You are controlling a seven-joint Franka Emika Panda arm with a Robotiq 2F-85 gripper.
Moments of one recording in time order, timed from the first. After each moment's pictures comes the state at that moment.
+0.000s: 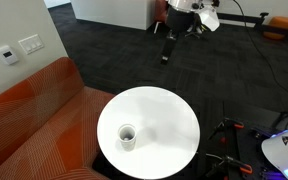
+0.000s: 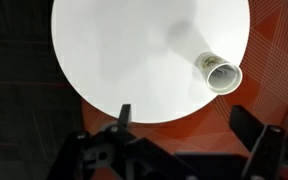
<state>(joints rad) -0.04 -0.12 -0.05 -2.11 0.05 2.15 -0.14</state>
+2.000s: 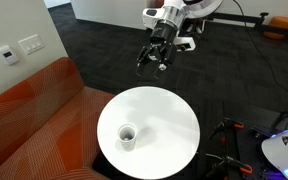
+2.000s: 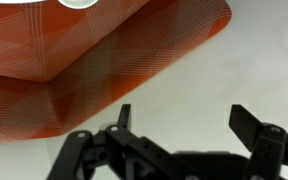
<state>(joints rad) -0.12 0.12 -0.08 -1.99 1.00 1.84 -1.50</state>
